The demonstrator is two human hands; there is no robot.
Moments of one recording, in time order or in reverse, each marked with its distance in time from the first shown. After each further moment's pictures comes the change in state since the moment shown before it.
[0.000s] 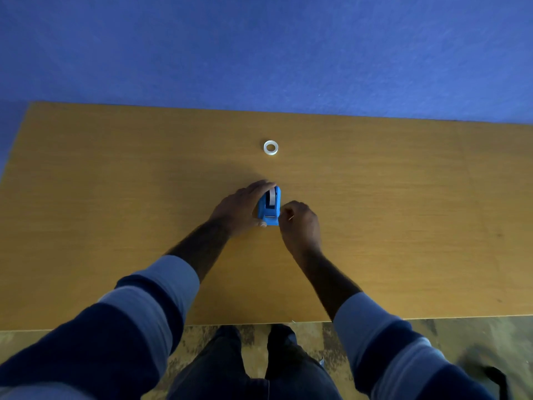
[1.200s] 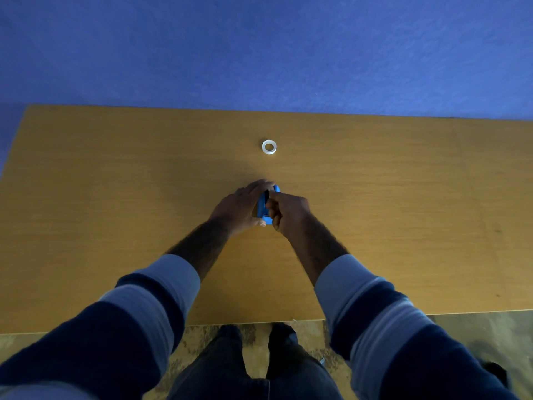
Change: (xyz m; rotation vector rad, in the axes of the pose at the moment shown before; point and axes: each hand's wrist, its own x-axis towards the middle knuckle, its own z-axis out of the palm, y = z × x) left_hand -0.001 0.003 -0.002 0.008 0.026 0.027; right_hand 0.043 -0.051 -0.003 0.929 -0.145 0.979
